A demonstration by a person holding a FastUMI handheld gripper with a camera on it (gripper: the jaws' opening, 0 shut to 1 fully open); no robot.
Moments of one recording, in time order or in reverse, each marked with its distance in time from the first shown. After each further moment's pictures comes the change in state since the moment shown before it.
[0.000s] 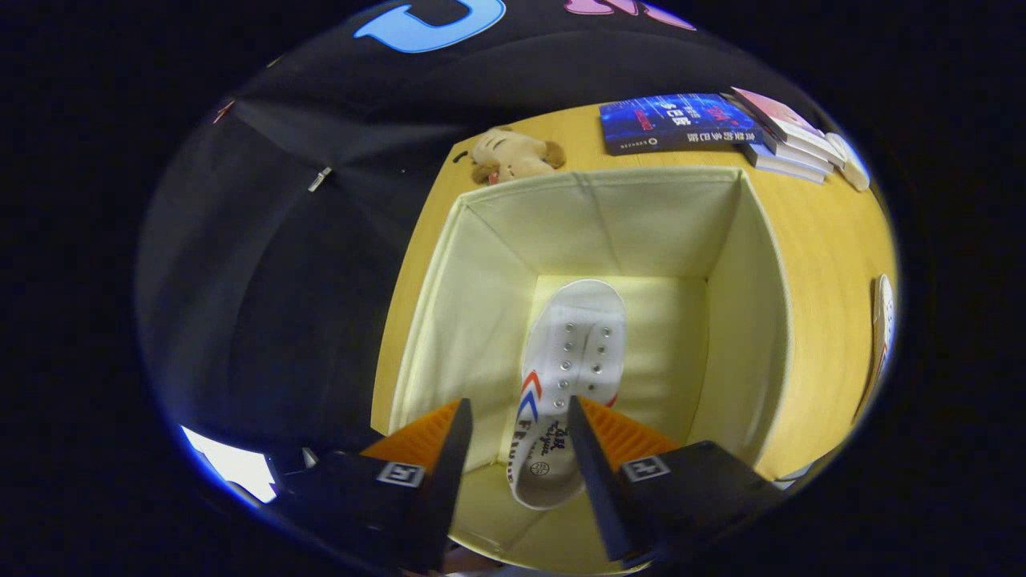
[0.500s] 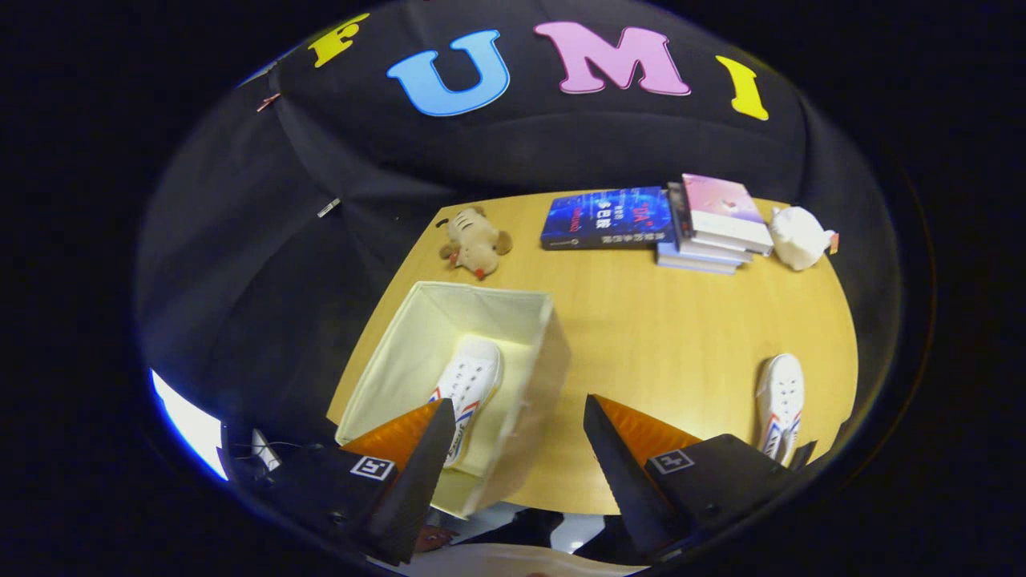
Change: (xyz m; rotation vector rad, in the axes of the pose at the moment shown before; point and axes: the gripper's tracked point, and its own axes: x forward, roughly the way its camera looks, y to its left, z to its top) arm -0.155 -0.123 0.048 -0.160 -0.228 -0.146
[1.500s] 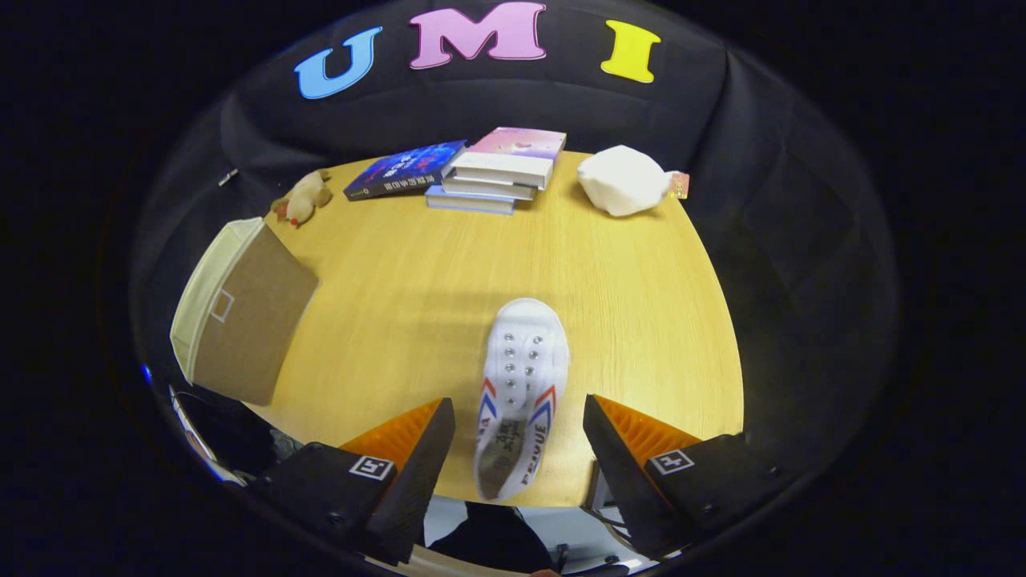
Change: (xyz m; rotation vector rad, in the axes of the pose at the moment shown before) arm -0.032 -0.327 -0.110 -0.051 0.151 -0.282
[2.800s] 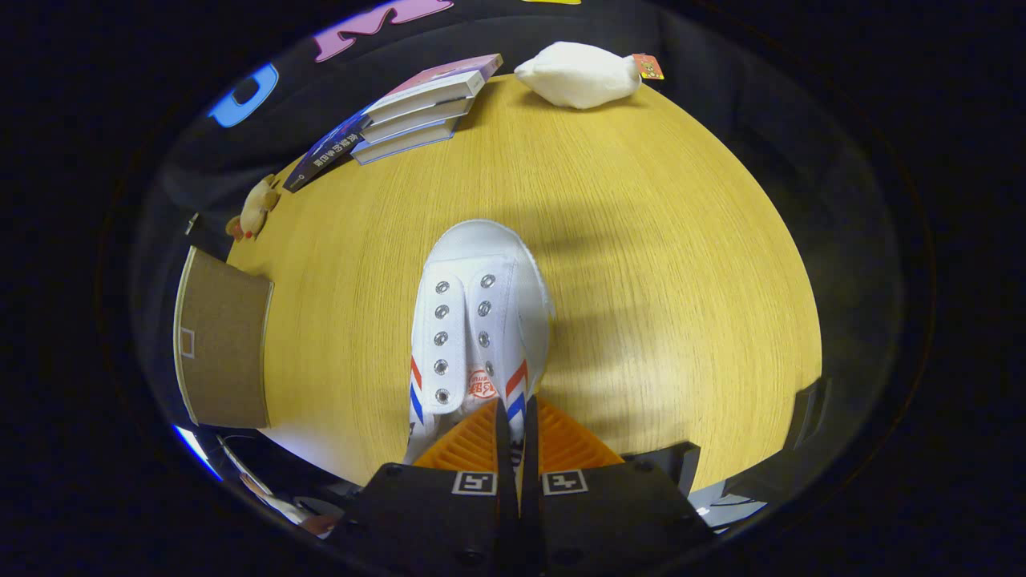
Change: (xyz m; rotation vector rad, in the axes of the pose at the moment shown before) arm 0.066 -0.006 -0.039 0.297 0.195 0.091
